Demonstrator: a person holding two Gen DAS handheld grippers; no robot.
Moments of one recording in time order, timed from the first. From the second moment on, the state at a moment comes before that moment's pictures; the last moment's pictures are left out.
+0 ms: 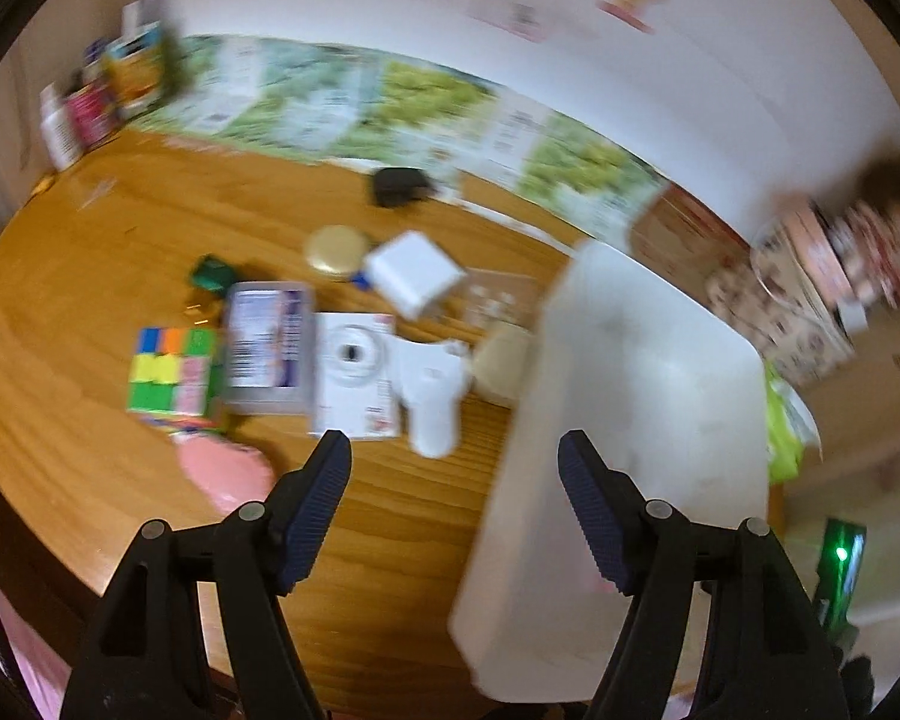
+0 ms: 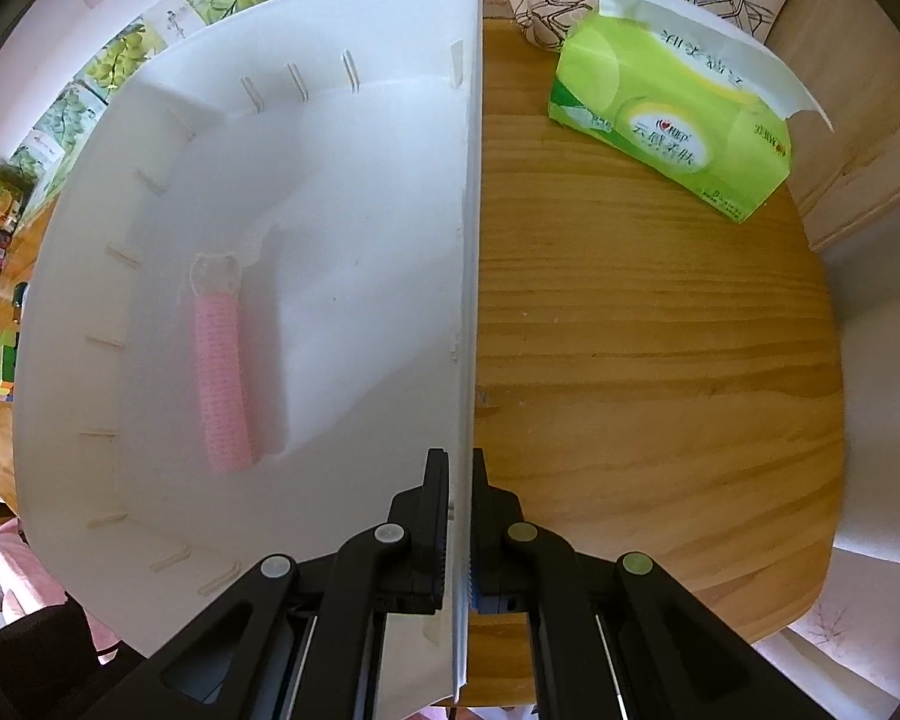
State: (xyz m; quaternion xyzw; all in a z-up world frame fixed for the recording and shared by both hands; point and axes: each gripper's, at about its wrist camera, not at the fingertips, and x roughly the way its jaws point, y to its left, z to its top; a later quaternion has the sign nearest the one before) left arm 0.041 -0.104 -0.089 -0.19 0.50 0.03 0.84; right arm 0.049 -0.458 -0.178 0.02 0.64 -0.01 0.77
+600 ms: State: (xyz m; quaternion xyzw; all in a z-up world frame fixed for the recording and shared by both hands) left arm 0.023 0.008 -0.158 -0.30 0.55 0.15 0.77; right arm 0.037 -0.453 -0.180 0.03 0.64 -0.02 0.77
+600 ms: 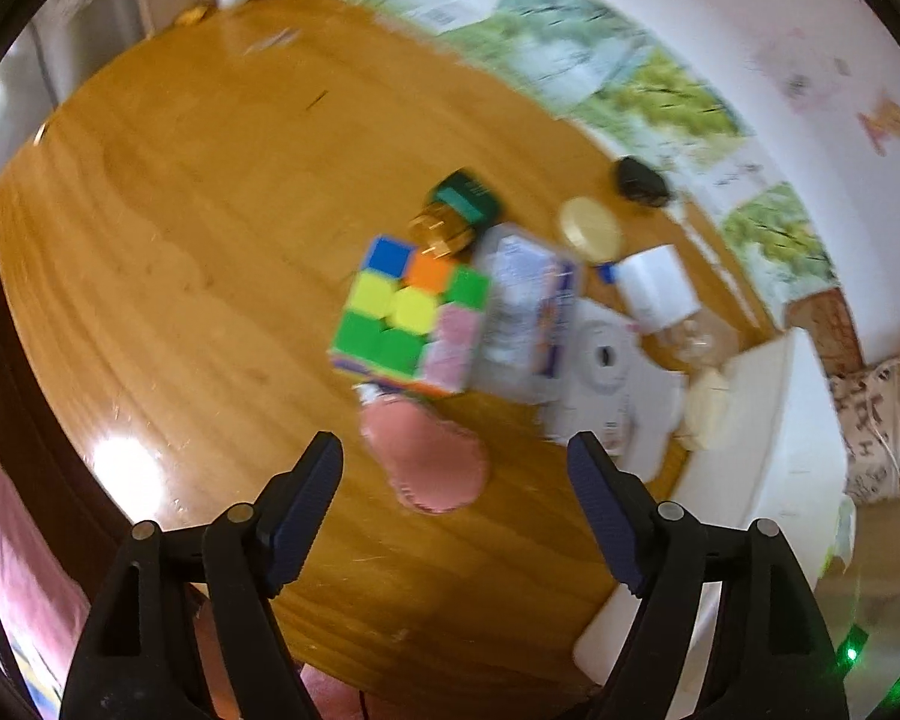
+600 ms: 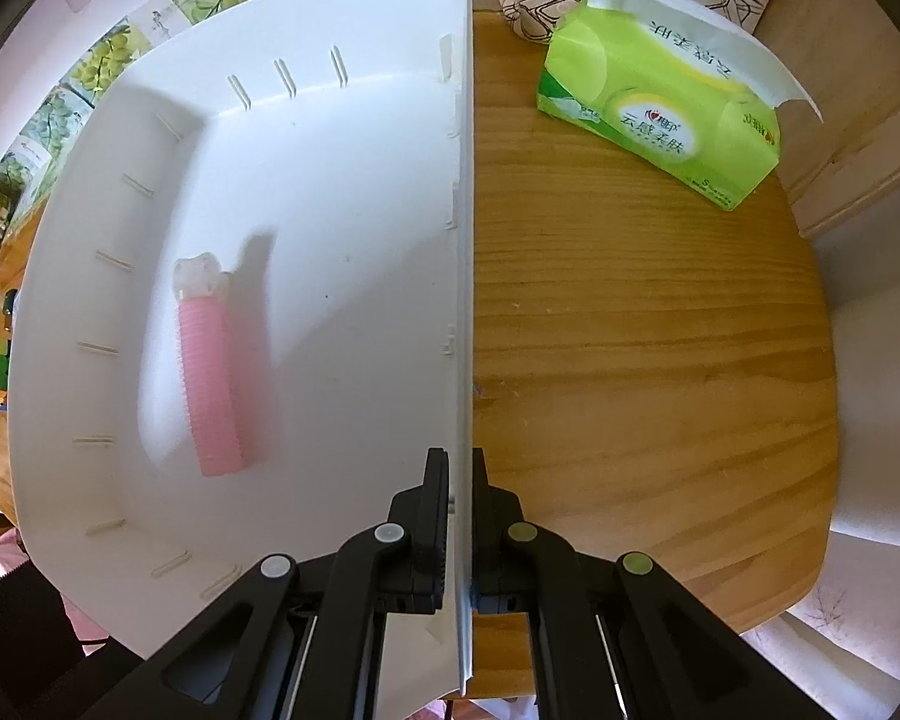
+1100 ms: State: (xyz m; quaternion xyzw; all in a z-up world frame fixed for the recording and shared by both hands) left arm 0.045 0.019 -0.218 -0.33 0.63 0.15 0.69; right arm 0.053 -0.468 -0.186 0.05 0.65 -0.04 0.76
